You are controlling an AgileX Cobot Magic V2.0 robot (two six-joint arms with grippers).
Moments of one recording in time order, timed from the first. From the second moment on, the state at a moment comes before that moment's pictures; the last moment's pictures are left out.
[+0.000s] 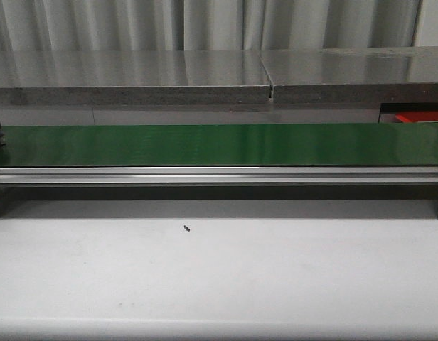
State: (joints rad) left arm 0.19 1.65 -1.31 -0.55 0.46 0.32; right arm -0.07 0.64 -0.72 0.20 0.72 -0.28
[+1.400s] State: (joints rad) left arm 0.47 2.33 -1.88 -0.48 0.52 0.33; right arm -0.07 0.64 -0.72 0.20 0.72 -0.28
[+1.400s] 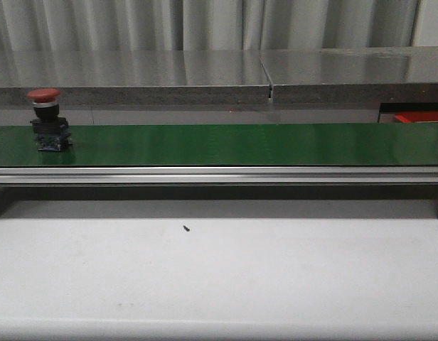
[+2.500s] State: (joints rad) left arm 0.41 2.09 -1.97 -0.50 0.78 0.33; right arm -0.07 0.64 -0.72 0.20 0.72 -0.28
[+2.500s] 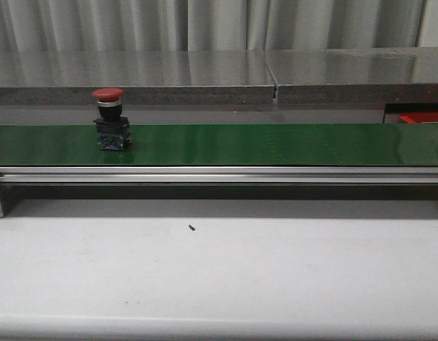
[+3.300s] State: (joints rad) left arm 0.16 1.78 -1.35 -0.52 0.53 0.35; right arm -0.07 0.64 -0.72 0.20 0.72 -0.28
